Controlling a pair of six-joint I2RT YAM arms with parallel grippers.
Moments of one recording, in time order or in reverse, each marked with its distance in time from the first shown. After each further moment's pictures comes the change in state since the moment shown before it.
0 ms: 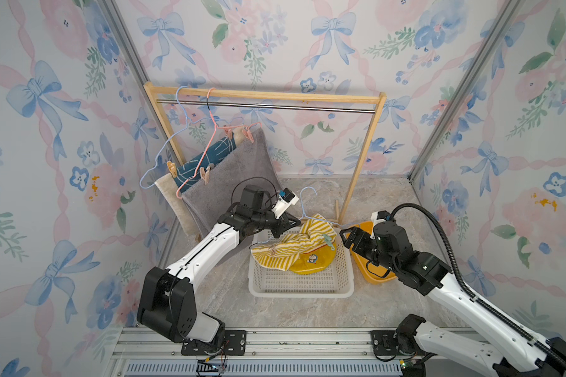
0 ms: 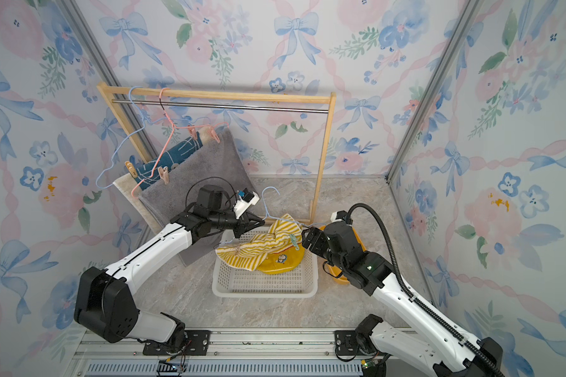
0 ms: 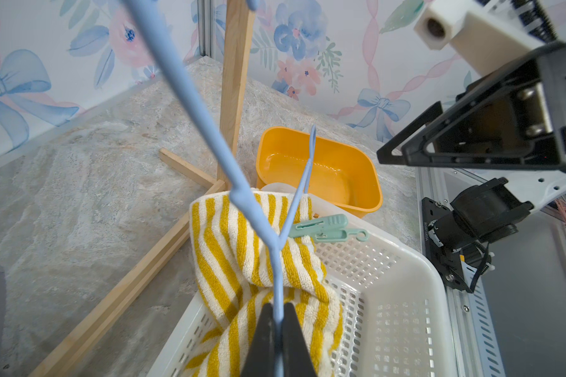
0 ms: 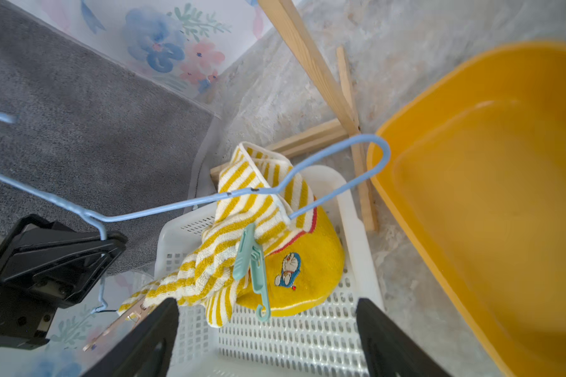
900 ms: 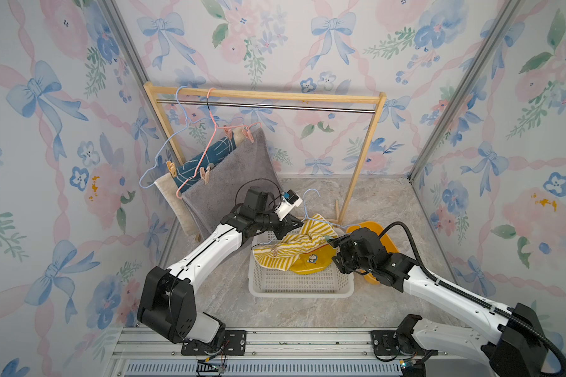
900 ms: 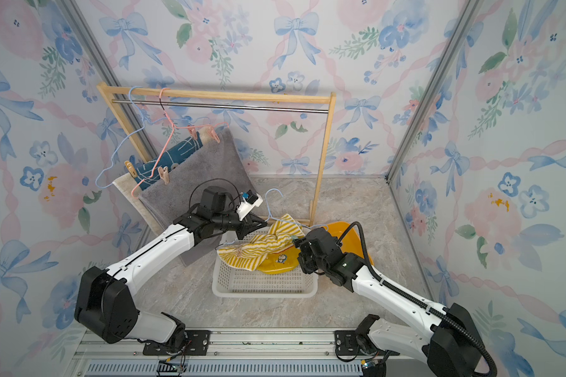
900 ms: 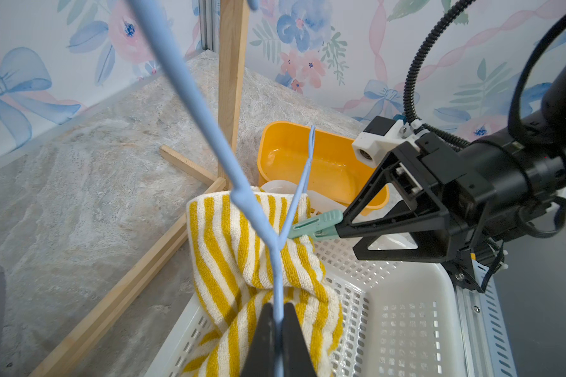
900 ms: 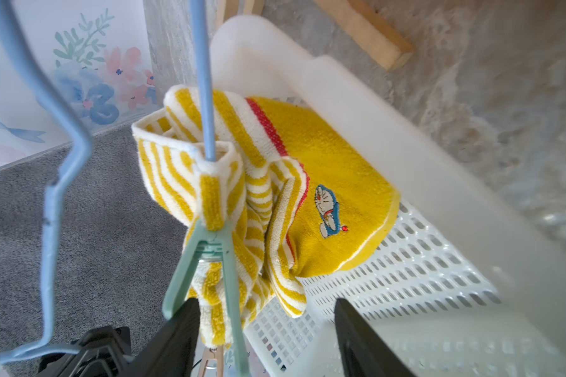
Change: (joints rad) left arm -0.032 0.000 0.000 0.000 -0.053 0.000; right arm 0.060 0.159 -0.131 0.256 -0.108 0.683
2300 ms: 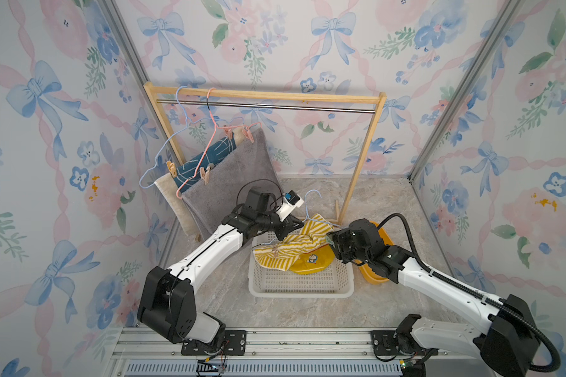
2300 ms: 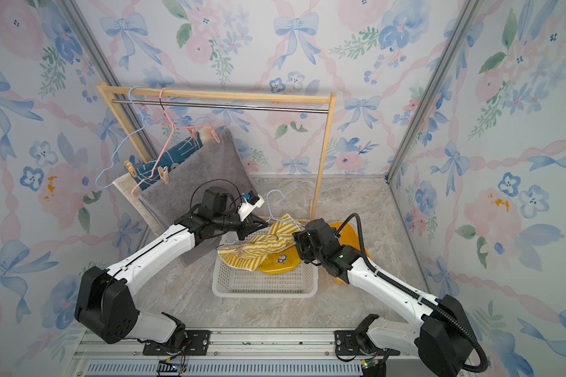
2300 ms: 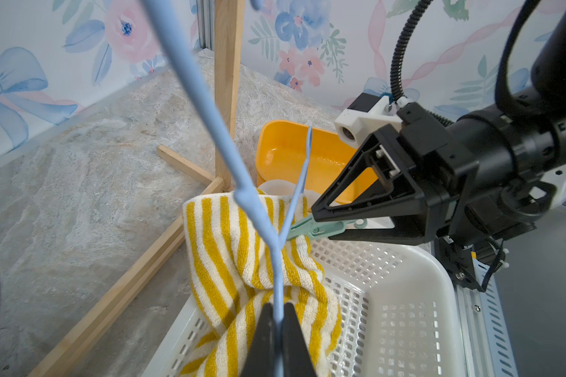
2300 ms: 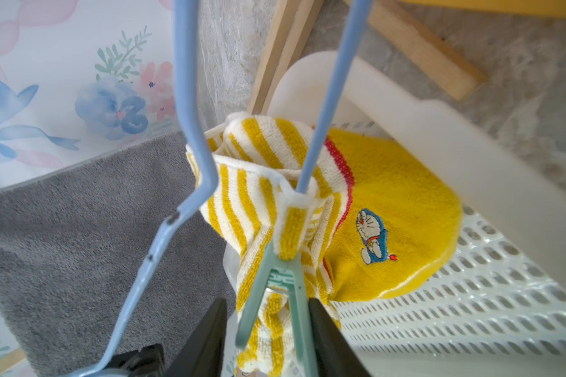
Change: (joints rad) left arm -0.013 0.000 0.000 0.000 -0.011 0.000; right arm -0.056 0.079 0.069 0.048 0.010 -0.050
